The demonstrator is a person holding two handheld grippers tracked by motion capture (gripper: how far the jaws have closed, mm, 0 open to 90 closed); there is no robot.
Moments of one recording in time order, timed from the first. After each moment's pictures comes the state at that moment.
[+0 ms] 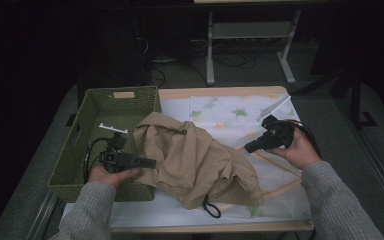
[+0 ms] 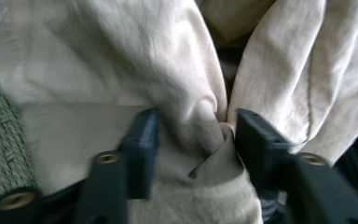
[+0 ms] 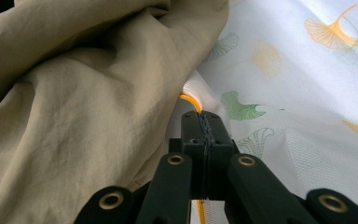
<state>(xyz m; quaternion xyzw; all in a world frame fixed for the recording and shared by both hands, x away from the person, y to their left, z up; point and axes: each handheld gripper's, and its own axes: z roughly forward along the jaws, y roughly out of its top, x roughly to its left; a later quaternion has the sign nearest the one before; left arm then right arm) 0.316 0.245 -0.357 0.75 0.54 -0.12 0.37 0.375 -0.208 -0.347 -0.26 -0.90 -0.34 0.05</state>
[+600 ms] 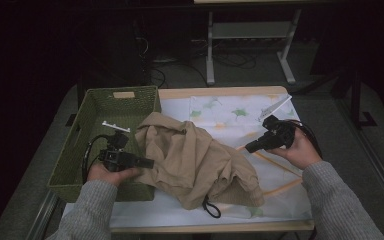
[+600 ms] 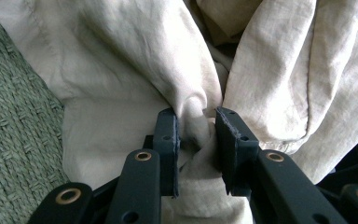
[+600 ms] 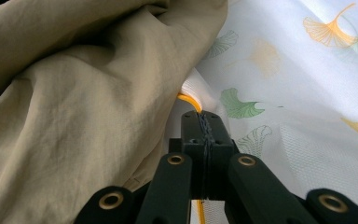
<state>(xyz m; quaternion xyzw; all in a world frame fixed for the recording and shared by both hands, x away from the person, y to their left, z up) 0.312 0.237 -0.342 0.76 0.54 -0.09 0.35 0.374 -0.210 -0.347 -0.26 -0.90 -0.34 0.05</state>
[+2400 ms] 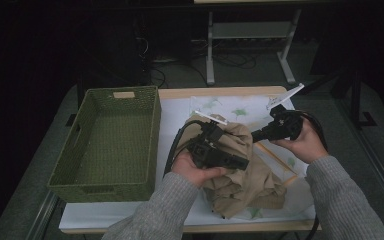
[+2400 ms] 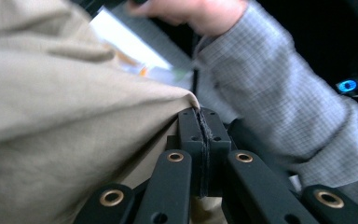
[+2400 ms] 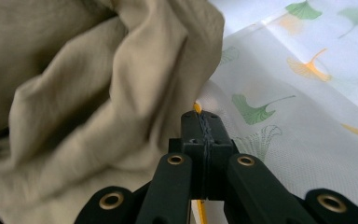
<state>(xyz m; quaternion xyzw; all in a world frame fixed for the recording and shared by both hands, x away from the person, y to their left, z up) 0.290 0.029 -0.277 0.82 0.29 -0.19 0.46 0.374 -0.219 -0.315 -0.26 -0.88 -0.39 0.03</state>
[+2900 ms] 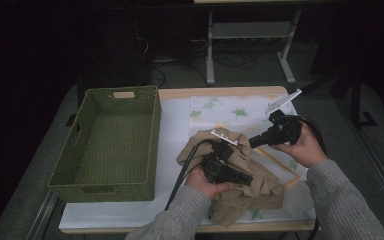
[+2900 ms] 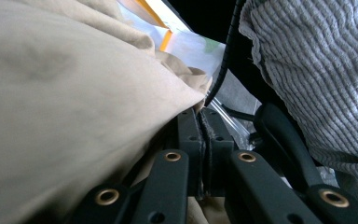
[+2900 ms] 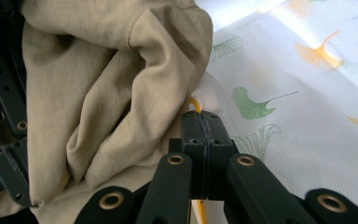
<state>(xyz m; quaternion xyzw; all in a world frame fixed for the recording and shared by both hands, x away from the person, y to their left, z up) 0.292 0.008 -0.350 0.83 0.32 -0.20 0.41 0.372 -0.219 -0.329 -0.26 -0.89 -0.38 0.05</state>
